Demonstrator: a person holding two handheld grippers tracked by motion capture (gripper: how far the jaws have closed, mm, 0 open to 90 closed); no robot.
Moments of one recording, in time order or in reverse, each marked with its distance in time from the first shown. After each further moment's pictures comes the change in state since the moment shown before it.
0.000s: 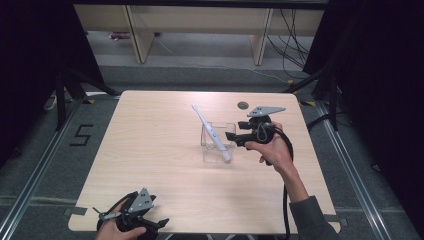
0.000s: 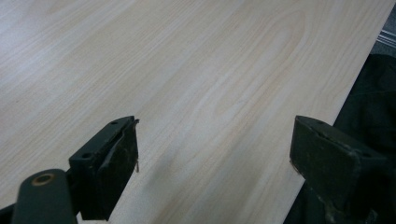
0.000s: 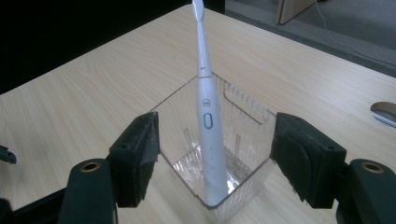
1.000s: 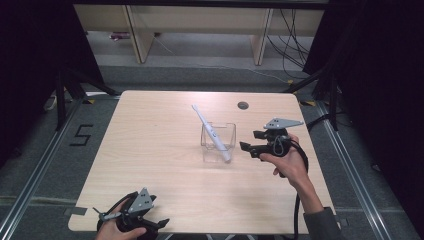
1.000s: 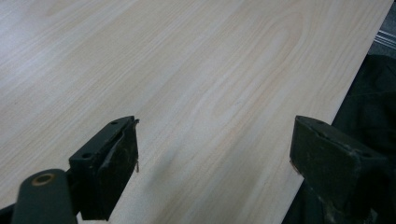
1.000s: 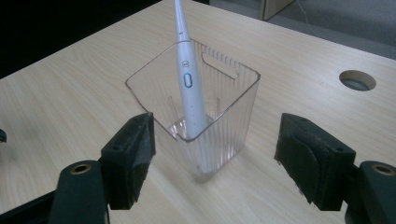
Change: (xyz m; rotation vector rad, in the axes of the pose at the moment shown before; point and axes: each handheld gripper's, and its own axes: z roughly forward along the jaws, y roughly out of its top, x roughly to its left) left arm -0.002 0.000 0.000 -0.008 -0.001 -0.011; right arm -0.007 -0.038 -0.030 -0.015 -0.039 0.051
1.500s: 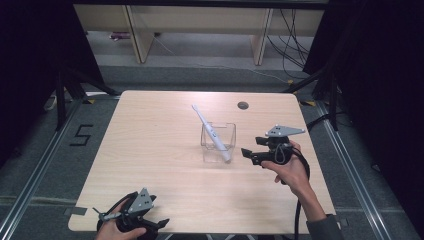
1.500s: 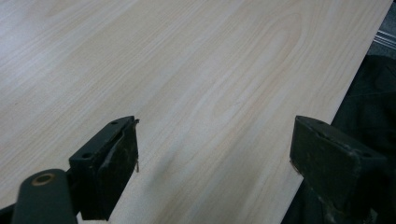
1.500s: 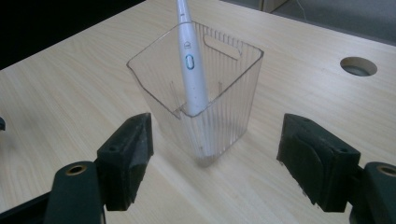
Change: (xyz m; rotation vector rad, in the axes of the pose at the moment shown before) left arm 0.000 0.000 0.000 -0.003 0.001 -0.004; right arm 0.001 -0.020 -0.004 -0.001 -0.026 -0.037
